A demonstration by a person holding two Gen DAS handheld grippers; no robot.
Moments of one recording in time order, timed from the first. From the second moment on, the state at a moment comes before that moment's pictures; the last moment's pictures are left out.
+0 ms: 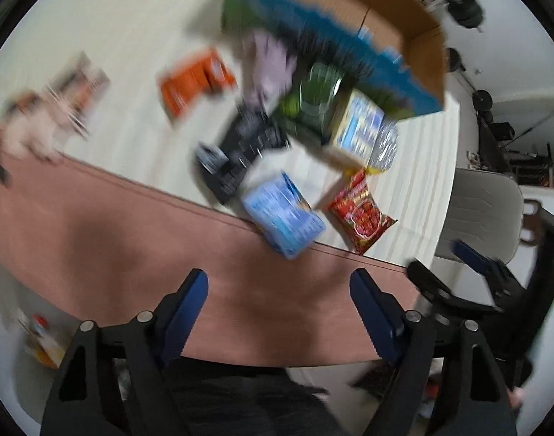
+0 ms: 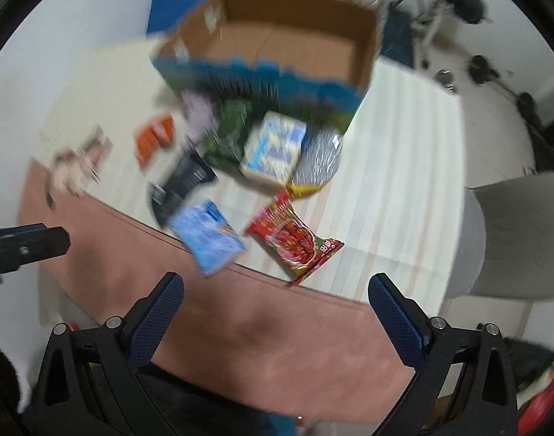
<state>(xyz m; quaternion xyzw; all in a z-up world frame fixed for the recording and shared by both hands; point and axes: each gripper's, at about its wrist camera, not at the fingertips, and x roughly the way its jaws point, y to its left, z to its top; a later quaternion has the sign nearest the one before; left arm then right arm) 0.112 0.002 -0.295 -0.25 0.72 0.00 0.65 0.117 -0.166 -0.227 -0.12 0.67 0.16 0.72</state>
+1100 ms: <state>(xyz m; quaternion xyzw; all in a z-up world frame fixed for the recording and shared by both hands) 0.178 -0.104 -0.420 -0.13 0.80 0.03 0.58 0.147 -0.267 -0.394 0.04 0.78 0.05 0.62</state>
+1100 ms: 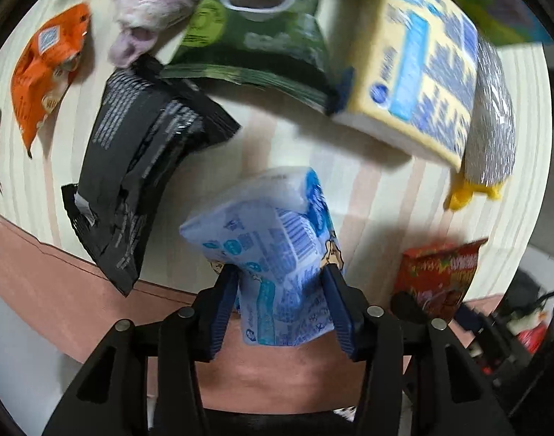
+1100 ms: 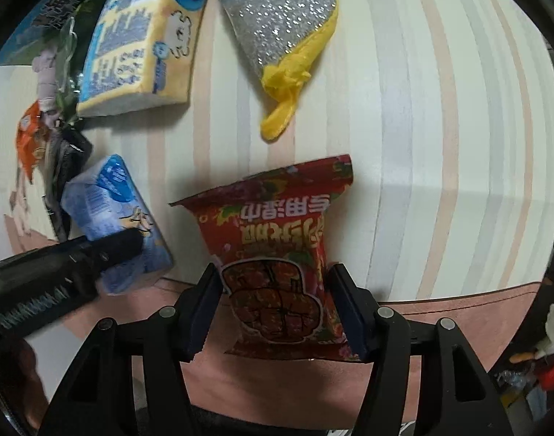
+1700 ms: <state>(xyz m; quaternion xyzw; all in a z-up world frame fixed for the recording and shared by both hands) 0.140 -0.083 -0.260 -0.11 0.72 -0.01 0.68 0.116 -0.316 -0.310 0.12 0.75 0.09 0.65</state>
